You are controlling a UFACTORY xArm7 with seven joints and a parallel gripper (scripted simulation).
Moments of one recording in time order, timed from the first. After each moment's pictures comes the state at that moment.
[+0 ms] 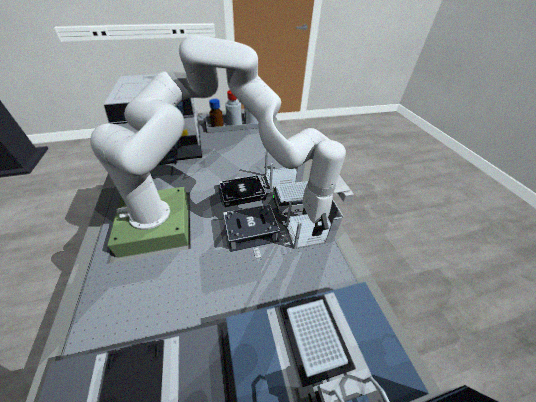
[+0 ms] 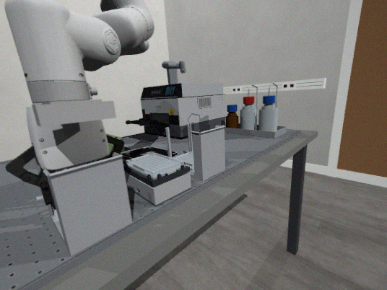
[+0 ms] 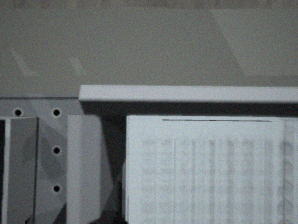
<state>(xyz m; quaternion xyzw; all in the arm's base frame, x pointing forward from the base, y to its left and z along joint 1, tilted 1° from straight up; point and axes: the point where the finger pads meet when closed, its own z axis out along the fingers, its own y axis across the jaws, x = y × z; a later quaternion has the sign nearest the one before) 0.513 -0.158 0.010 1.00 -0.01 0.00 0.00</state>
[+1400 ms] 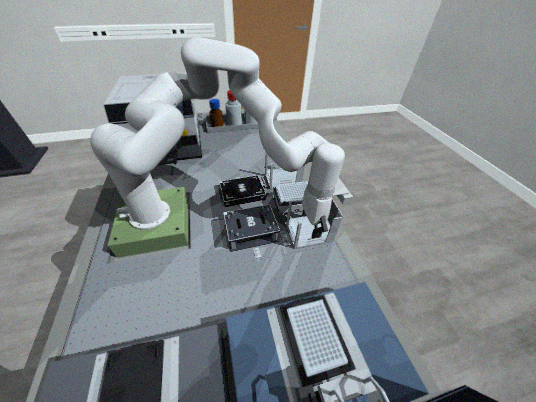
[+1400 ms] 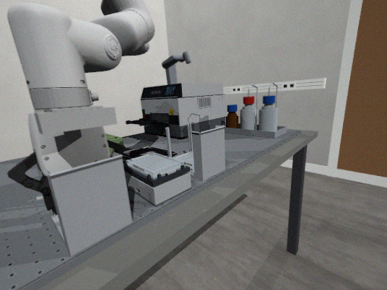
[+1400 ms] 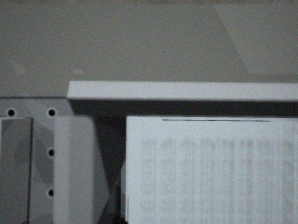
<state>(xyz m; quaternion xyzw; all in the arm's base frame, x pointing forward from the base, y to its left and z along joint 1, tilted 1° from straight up) 0.514 -0.158 0.000 1.00 -0.01 0.00 0.00</state>
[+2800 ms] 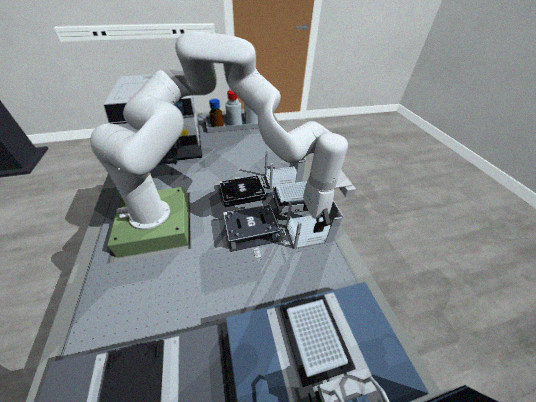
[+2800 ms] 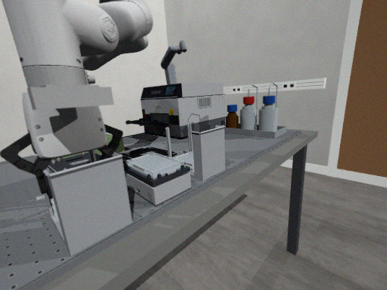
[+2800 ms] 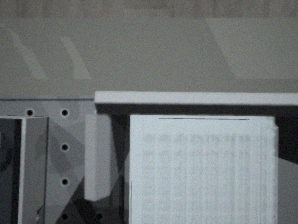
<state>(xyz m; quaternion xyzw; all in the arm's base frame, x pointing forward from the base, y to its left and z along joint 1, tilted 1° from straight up) 0.513 -0.157 0.029 1.00 -0.01 0.00 0.00</state>
